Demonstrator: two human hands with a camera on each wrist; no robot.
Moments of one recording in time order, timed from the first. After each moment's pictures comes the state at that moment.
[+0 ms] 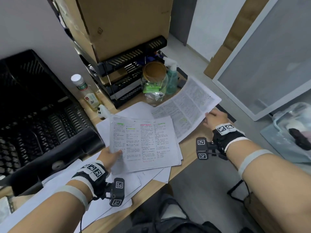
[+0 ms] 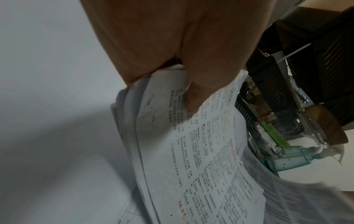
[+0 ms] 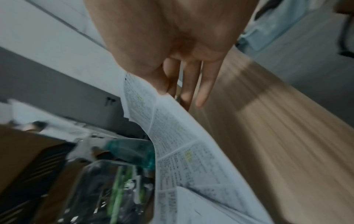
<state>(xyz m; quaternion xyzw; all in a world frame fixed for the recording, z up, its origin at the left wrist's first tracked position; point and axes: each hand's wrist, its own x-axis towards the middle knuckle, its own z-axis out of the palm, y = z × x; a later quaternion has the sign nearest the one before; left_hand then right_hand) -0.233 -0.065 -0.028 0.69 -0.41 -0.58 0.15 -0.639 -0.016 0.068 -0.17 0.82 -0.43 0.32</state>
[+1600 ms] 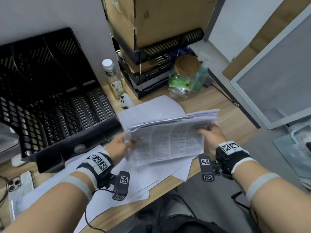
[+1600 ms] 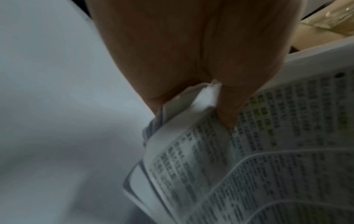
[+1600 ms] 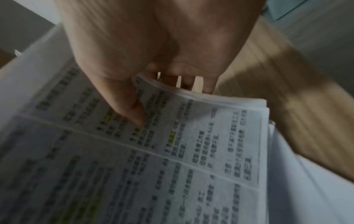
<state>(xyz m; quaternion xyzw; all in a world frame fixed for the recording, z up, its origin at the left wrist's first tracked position) -0.199 -0.067 0.023 0.55 -0.44 -0.67 0.25 -0.533 -0.017 0.043 -0.23 0.75 -0.39 0.48</state>
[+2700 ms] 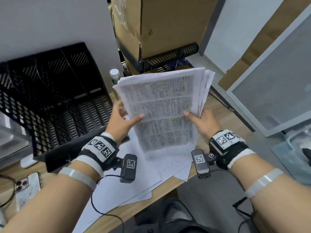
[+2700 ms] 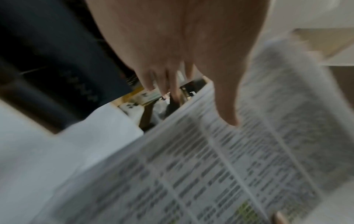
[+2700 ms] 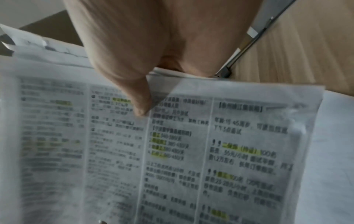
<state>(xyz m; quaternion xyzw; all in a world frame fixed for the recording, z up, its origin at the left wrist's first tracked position) -0.214 -0.096 0.111 0.51 -0.51 -0.57 0.40 -0.480 -0.030 0.136 -0.44 0.68 -0.43 0.40</state>
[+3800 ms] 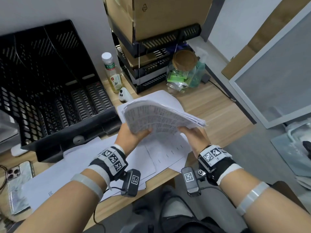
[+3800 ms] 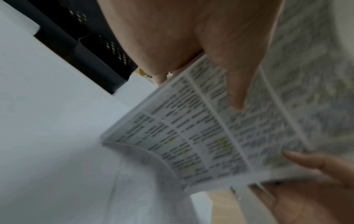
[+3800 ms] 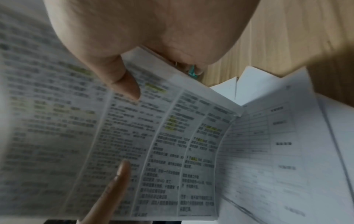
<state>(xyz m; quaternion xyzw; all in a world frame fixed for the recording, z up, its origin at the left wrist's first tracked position) -0.245 -0.042 0.063 0.50 -0.54 -0.58 0.34 -0.466 0.012 0.087 -0.38 0.68 -0.43 0.45</state>
